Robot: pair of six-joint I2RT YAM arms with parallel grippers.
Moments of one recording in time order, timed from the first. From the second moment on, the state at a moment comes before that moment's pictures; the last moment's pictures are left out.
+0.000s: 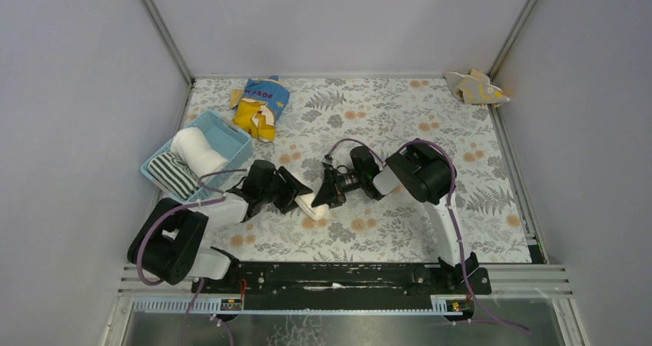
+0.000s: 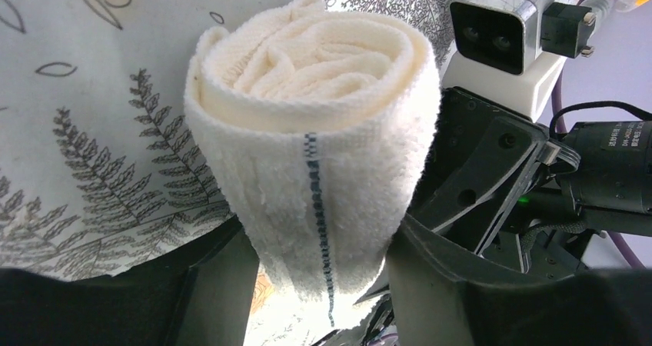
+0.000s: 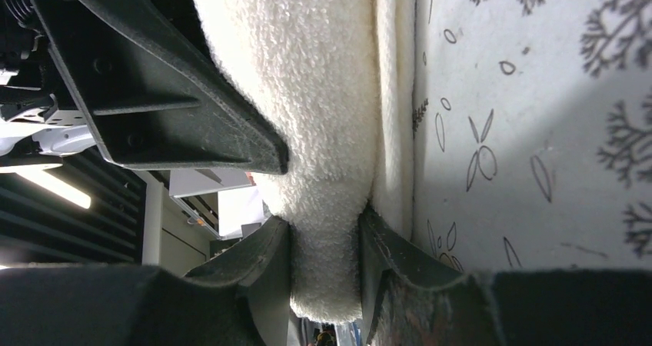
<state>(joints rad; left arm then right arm) -0.41 1.37 0.40 0.17 0.29 -1.21 0.64 2.27 0.94 0.82 -1.16 1.12</state>
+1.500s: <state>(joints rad) 0.20 1.64 1.34 -0.42 0.22 -0.77 0.63 1.45 0.86 -0.34 -0.13 0.24</state>
